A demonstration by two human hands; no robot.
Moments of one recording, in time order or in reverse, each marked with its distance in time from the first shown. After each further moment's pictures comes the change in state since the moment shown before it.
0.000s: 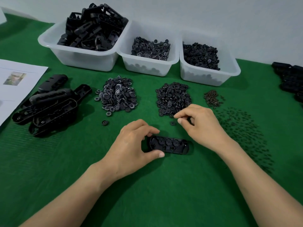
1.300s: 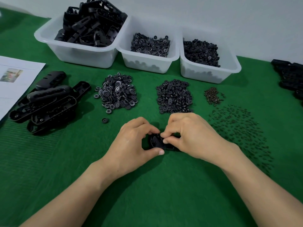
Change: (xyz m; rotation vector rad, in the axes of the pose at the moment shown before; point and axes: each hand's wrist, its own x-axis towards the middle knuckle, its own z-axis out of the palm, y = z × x) left_hand -0.001 -0.002 0.000 -0.010 -0.007 -0.010; right_hand -0.015 -0.042 -0.005 -0.098 -0.248 -0.218
